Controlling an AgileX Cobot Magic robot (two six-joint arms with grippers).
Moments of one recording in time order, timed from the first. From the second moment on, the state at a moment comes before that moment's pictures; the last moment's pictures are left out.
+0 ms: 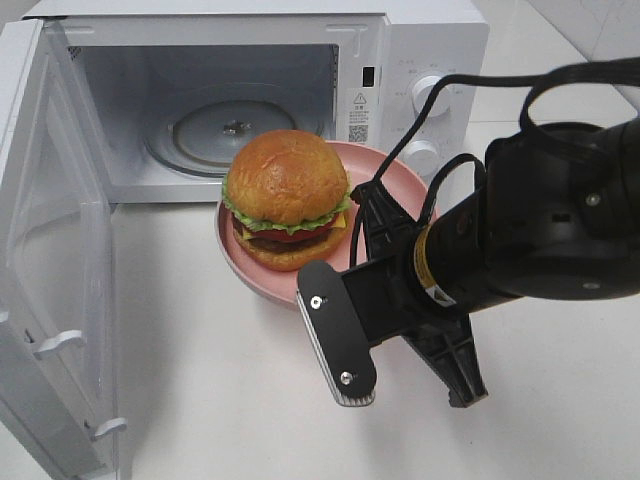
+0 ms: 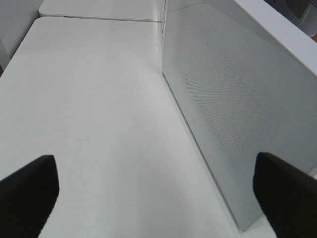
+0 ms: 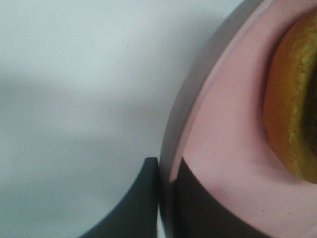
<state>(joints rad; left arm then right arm) 0.02 -0.01 -0.52 -0.09 1.08 0.03 0.86 1.60 -0.76 -0.67 0.34 -0.57</state>
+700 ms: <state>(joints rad) 0.02 -0.01 -0.52 -0.09 1.08 0.03 0.70 1.60 -0.80 0.03 0.26 -1.48</state>
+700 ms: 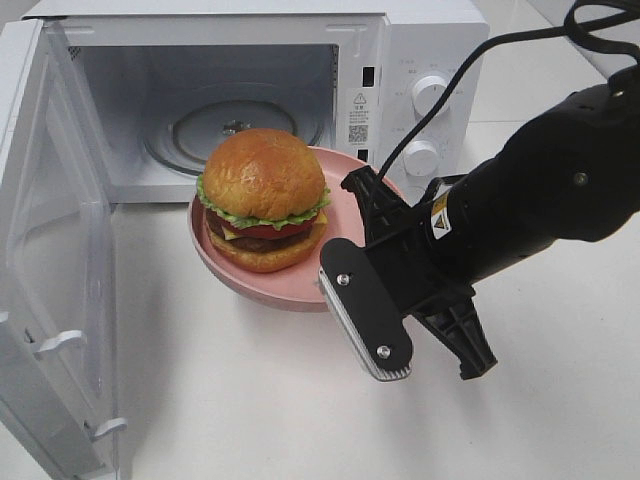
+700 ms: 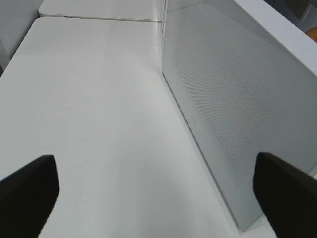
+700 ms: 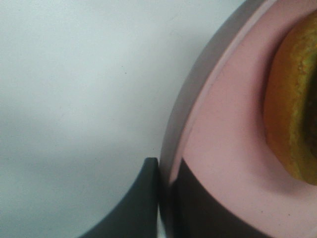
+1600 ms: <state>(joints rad) 0.02 -0.01 -0.52 -0.09 1.08 0.03 0.69 1.72 -0.95 -0.13 0.25 -1.30</state>
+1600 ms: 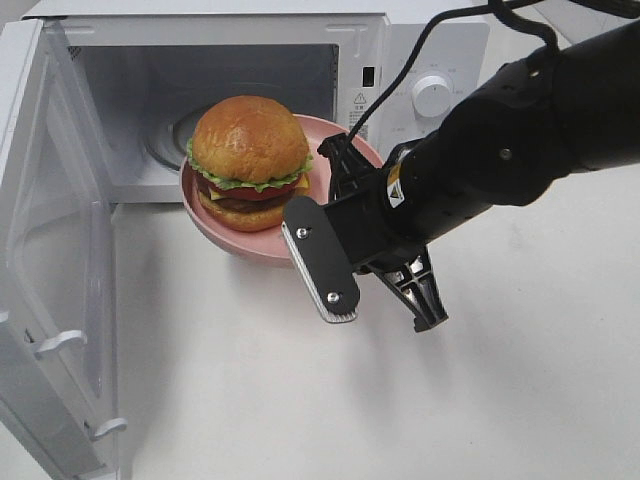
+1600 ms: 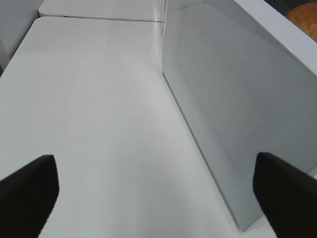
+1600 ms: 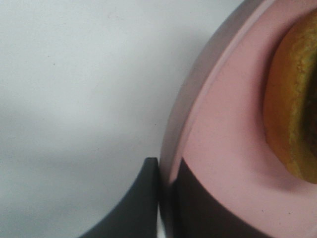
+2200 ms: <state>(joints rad) 0.02 -0.01 -0.52 -0.09 1.08 0.03 0.73 1.88 -1.16 -0.16 0.31 -1.19</state>
